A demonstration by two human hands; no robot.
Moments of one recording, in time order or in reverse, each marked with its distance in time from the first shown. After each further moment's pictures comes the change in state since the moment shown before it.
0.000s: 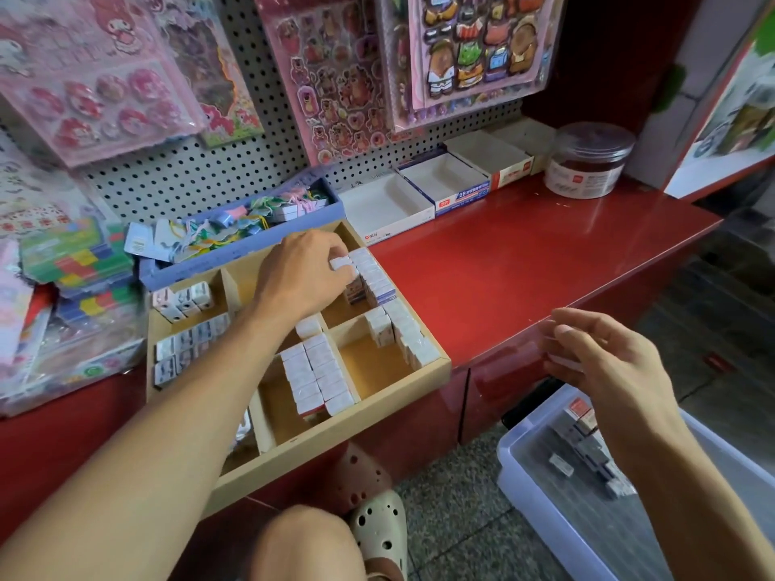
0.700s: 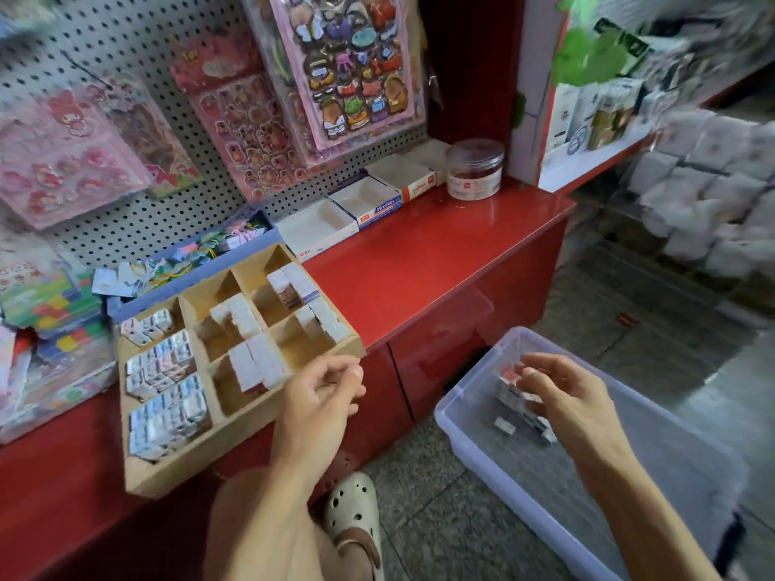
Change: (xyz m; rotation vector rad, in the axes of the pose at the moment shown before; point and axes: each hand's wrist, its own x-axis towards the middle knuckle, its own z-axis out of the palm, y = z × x) left_hand -0.194 0.100 0.018 -0.962 -0.084 -0.253; right_hand -0.069 0.039 -0.110 -0.089 0.056 0.059
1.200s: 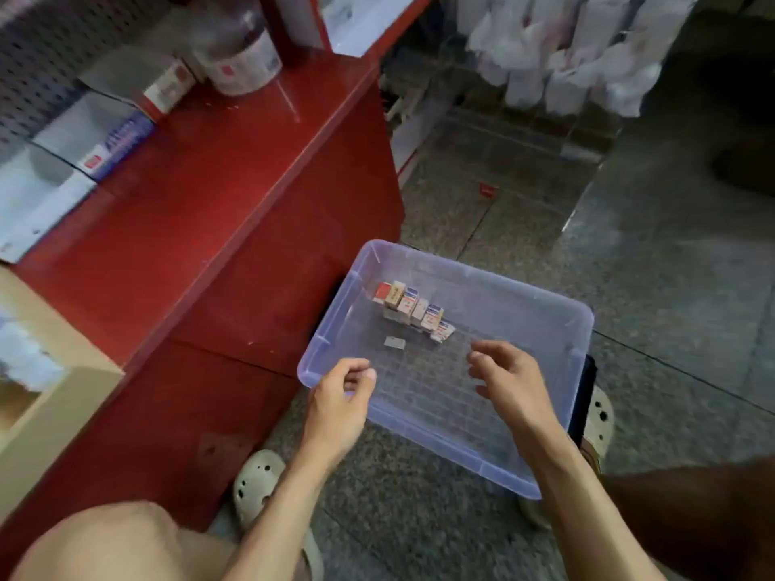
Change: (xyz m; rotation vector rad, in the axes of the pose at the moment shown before) left_hand 0.004 -0.122 0.210 0.461 -0.550 -0.070; right_hand 0.031 0.157 -0.096 0.036 0.259 0.369
